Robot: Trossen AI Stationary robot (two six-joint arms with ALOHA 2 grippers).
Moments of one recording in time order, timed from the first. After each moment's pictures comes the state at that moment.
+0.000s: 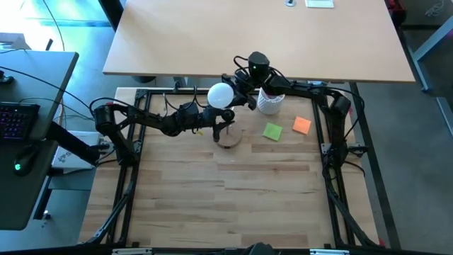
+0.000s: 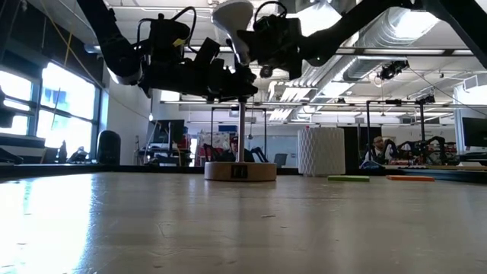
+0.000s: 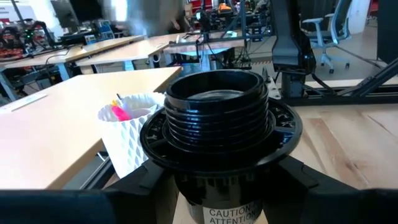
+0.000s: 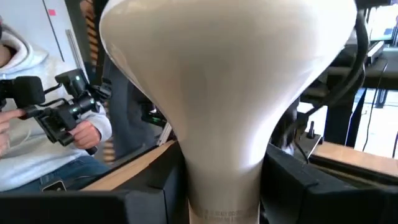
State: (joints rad) left arm 0.34 1.71 0.70 0.91 0.13 0.16; right arm -0.60 1.97 1.50 0.44 -1.34 0.02
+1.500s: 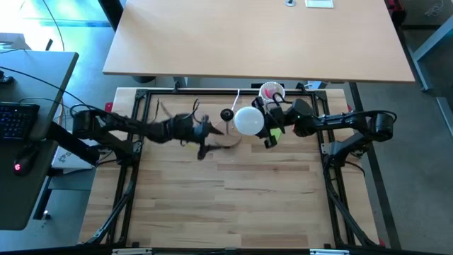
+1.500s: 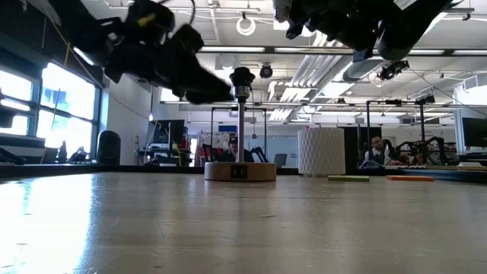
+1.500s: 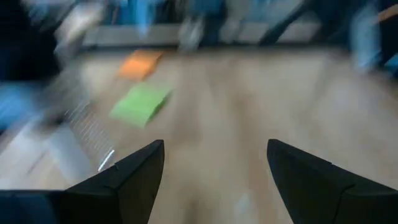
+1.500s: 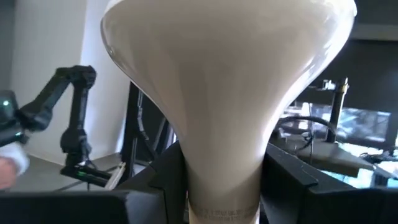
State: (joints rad) left arm 0.20 1.47 0.57 0.60 0.23 0.09; right arm -0.29 1.45 0.68 1.15 -0.62 0.04
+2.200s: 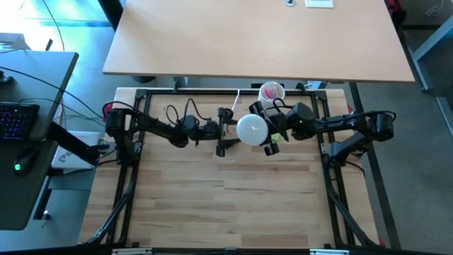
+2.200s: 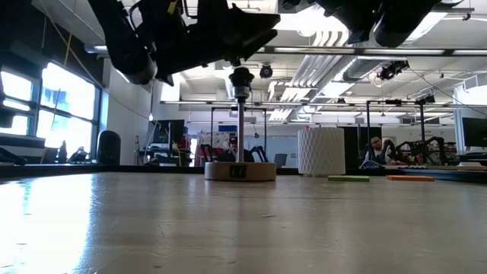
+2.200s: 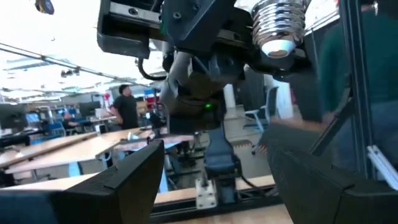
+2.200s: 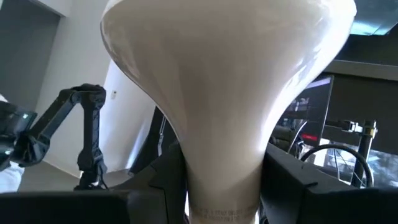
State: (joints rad) left arm 0.15 1.83 0.79 1.36 0.20 0.11; right arm -0.19 1.45 0.75 1.18 -0.62 -0.01
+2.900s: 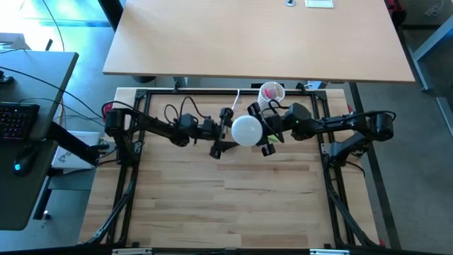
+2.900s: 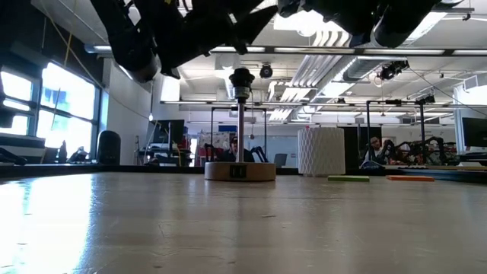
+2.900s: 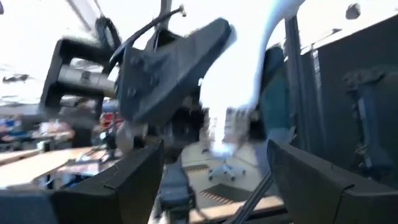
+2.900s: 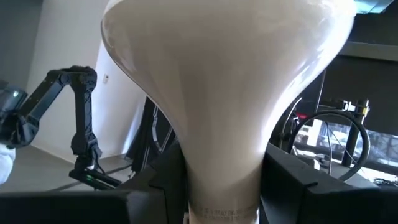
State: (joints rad) left arm 0.15 1.82 0.82 1.44 0.36 -0.05; right arm -0.19 1.45 0.75 1.08 -0.58 -0.05
